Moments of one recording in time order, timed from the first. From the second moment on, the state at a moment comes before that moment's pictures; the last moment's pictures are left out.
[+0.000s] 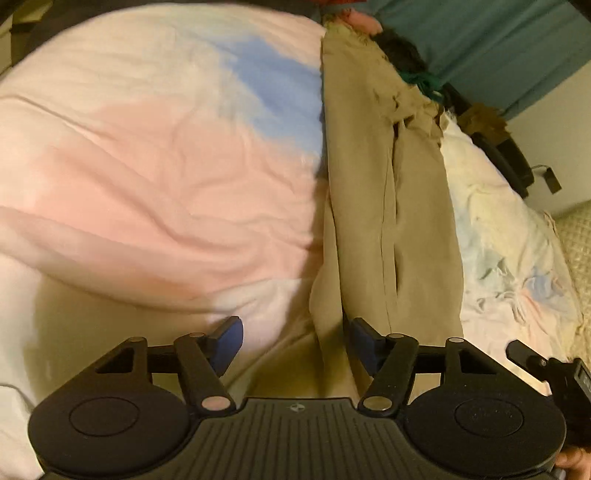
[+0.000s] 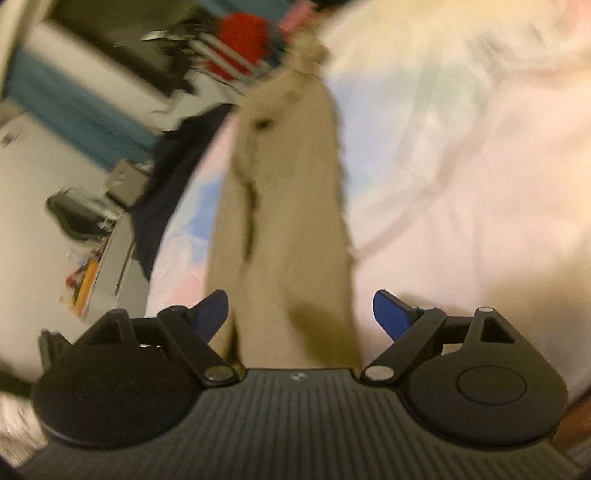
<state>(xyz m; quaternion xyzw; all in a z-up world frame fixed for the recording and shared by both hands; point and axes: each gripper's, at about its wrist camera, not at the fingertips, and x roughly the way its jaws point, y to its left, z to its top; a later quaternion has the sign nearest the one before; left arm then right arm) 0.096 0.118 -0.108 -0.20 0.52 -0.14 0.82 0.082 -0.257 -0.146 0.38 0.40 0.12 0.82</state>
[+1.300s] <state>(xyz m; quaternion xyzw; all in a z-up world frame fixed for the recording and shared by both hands) 0.074 0.115 -0.117 -0.22 0.50 -0.20 0.81 0.076 -0.204 -0.157 0.26 0.49 0.14 0.82</state>
